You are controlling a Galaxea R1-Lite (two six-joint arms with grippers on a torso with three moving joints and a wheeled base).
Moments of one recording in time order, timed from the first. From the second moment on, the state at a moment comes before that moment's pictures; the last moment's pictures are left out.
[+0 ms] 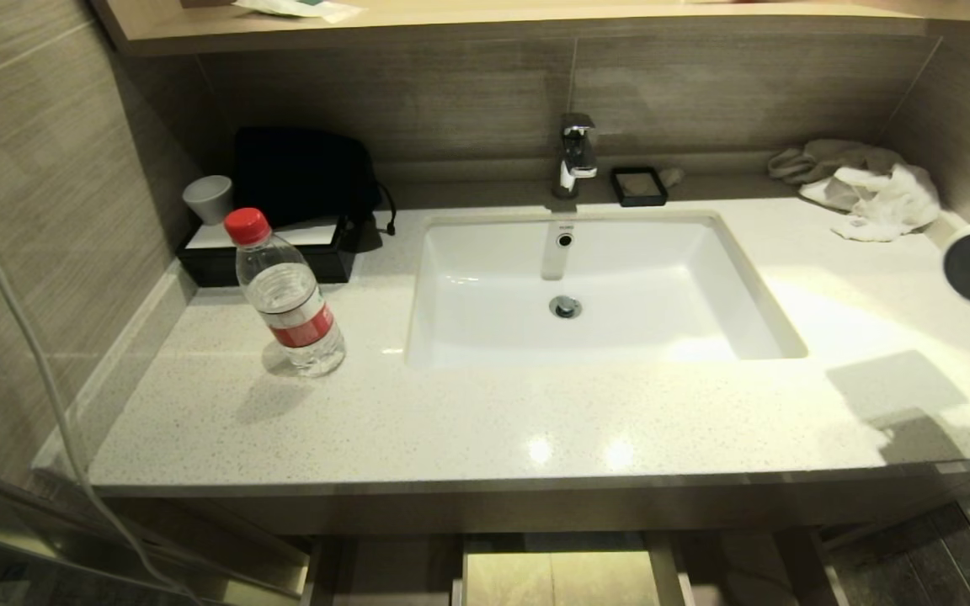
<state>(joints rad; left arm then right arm) 0.00 0.00 0.00 0.00 0.00 0.00 -0.28 1.28 -1.25 0.54 0.10 -0.46</state>
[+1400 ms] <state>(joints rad) 0.00 0.00 0.00 0.00 0.00 0.00 -0.15 0.30 -0.74 0.77 0.08 -0.42</state>
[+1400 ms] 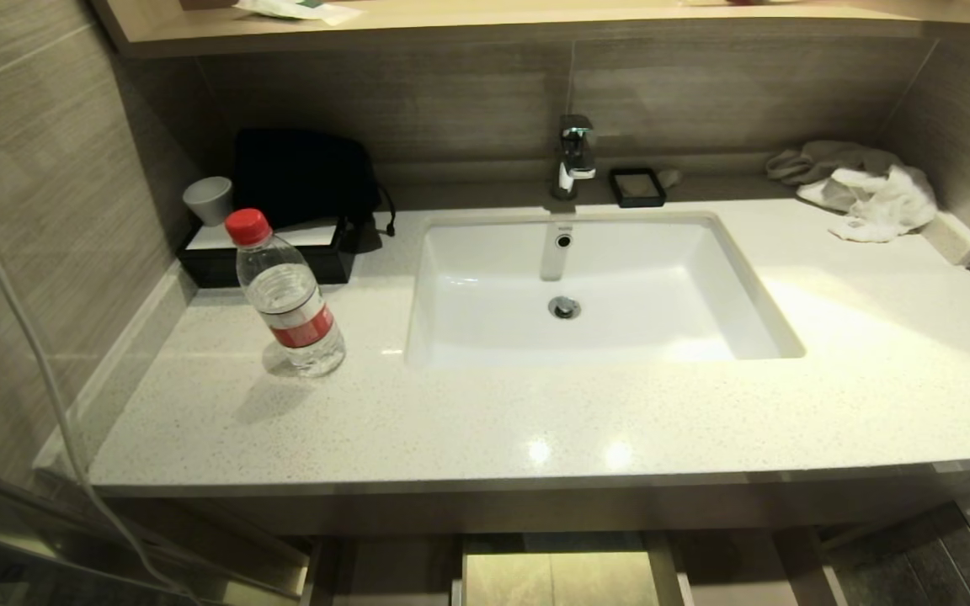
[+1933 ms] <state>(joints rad) 0.00 0.00 0.00 0.00 0.00 0.00 -0.14 0.39 -0.71 0.50 0.08 -0.43</state>
